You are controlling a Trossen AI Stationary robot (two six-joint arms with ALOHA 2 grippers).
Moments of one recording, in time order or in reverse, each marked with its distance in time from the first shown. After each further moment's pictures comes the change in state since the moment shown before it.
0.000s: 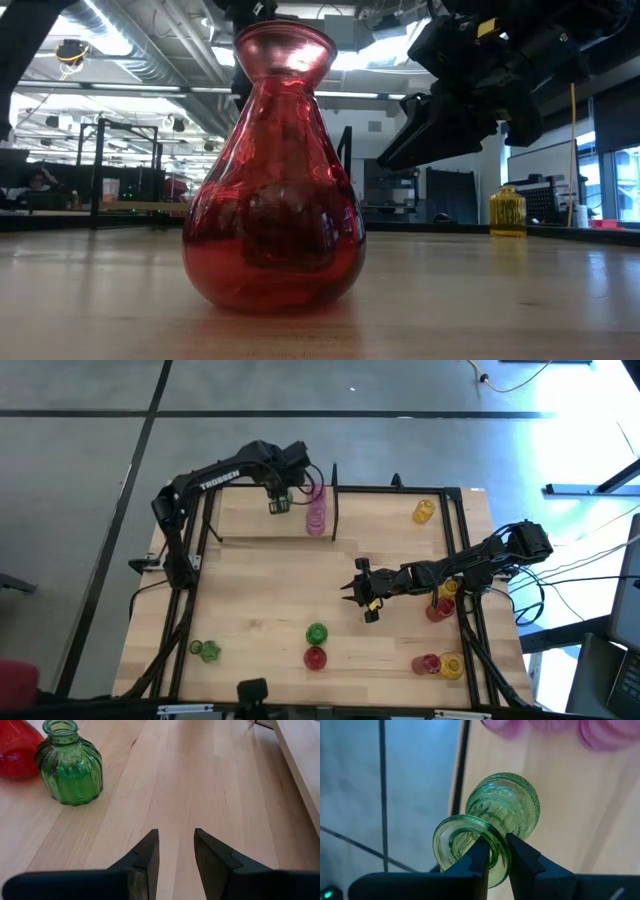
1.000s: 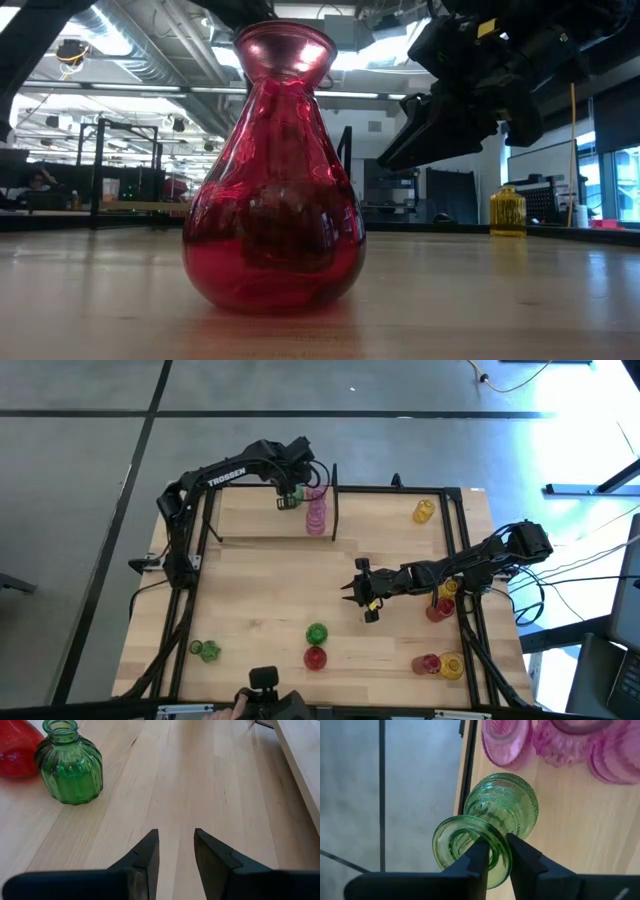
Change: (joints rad) left arm 0.039 0.055 -0.014 0.149 0.062 0.082; right arm 0.000 0.000 0.000 -0.002 0.000 0.000
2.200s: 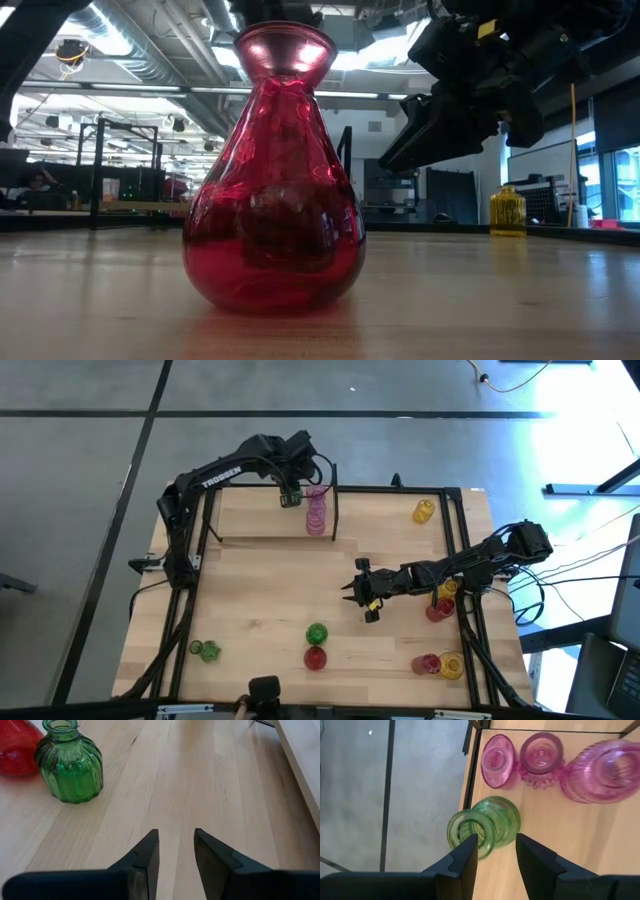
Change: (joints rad) left arm -0.058 -0.010 0.178 -0.134 0.008 -0.068; right arm 0.000 0.000 0.000 -0.005 0.000 0.003
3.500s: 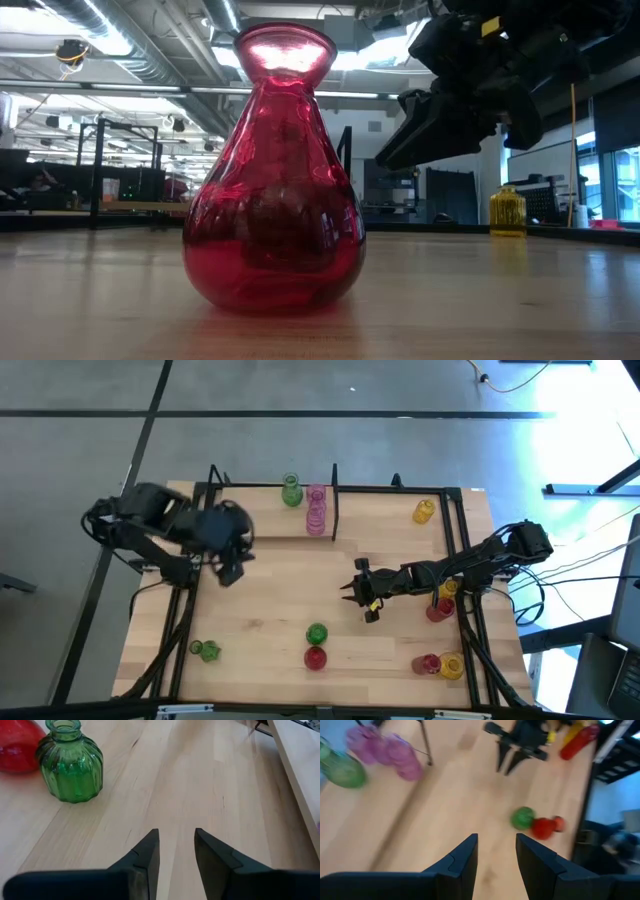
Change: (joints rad) left arm -0.849 -0.472 0.056 -0.317 -0.017 -1.106; right arm 0.000 0.000 0.000 0.016 0.002 -0.058
